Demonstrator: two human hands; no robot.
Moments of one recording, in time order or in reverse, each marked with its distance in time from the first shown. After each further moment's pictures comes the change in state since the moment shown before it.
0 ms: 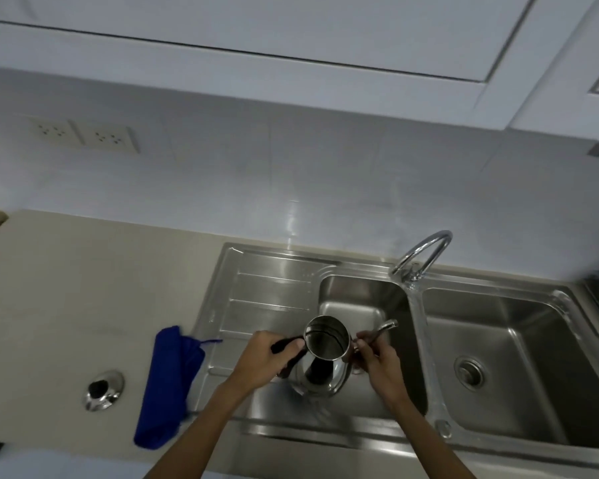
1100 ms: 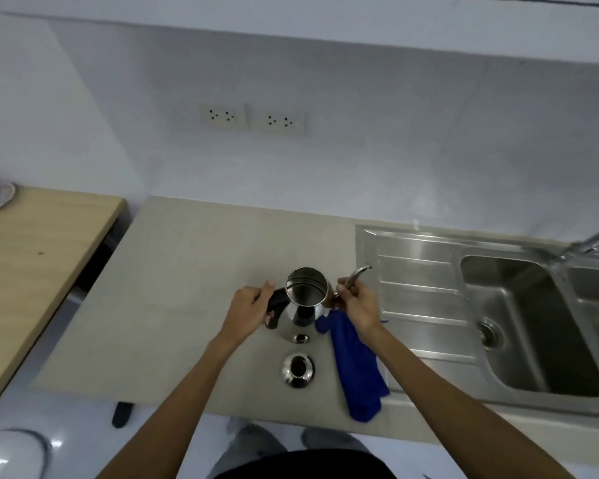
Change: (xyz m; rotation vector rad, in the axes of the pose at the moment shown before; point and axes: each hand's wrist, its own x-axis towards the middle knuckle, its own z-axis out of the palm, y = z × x) left_hand -0.062 -0.120 -0.426 0.070 0.239 -0.091; right_hand -0.015 -0.061 0.463 0.165 -0.069 0.087
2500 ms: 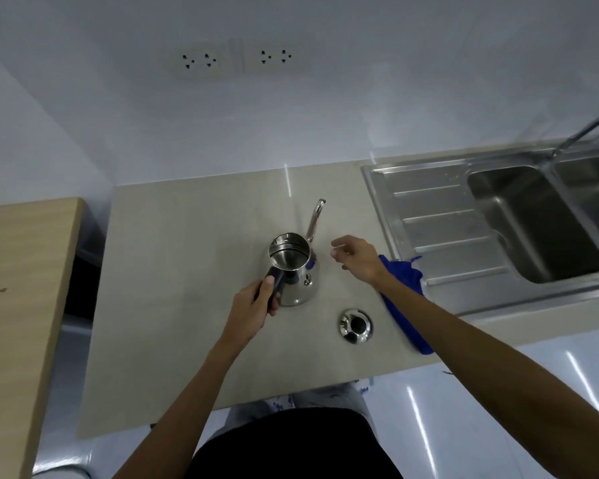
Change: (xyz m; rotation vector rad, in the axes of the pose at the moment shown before) left_hand 0.021 -0.090 -0.101 -0.119 -0.279 -0.106; right_hand 0.022 0.027 0.101 -0.571 0.056 0.032
